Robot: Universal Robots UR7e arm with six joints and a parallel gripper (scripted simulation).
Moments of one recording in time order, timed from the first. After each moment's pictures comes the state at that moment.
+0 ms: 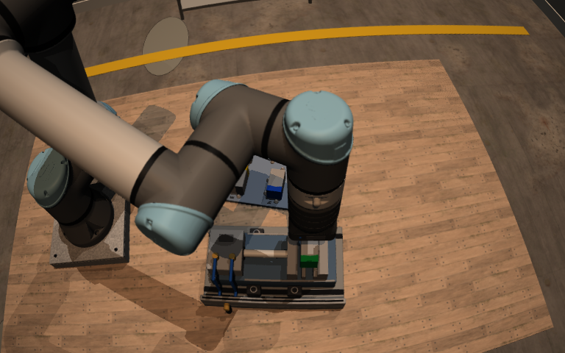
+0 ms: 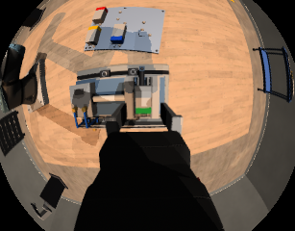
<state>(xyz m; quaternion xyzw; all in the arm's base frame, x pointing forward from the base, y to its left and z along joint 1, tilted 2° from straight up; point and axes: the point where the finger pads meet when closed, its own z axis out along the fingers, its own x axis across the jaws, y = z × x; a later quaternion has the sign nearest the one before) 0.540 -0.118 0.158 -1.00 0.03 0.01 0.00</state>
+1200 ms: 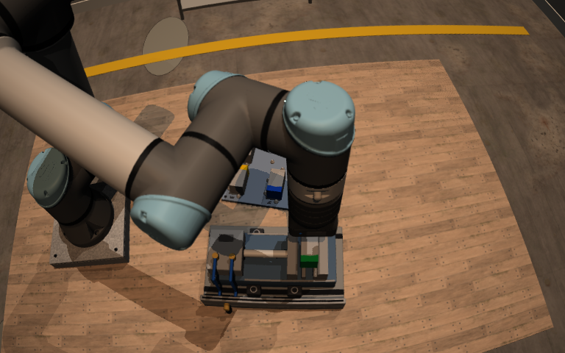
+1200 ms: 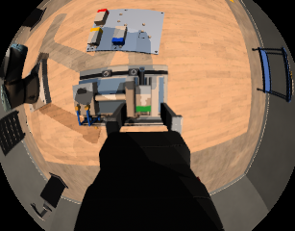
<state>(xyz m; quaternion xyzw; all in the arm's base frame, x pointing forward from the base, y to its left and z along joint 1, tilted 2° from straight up) 0.540 -0.118 0.174 -1.00 0.03 0.01 0.00</state>
